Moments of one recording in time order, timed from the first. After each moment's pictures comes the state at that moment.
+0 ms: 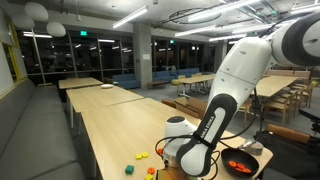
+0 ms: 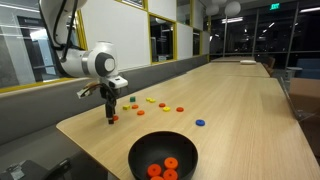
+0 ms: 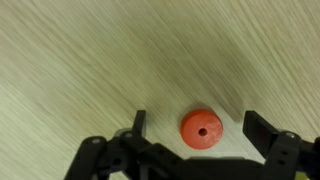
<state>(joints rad) 0.37 0.45 0.05 -2.31 0.06 2.78 1.21</state>
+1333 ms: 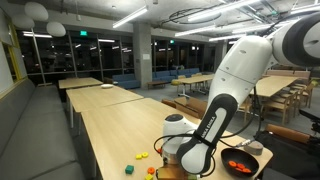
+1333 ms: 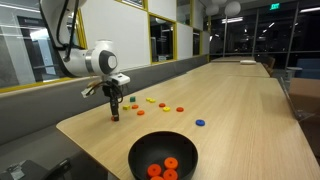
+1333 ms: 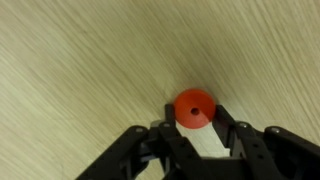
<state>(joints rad) 0.41 0.44 -0.01 -2.29 -0.02 2.78 1.21</state>
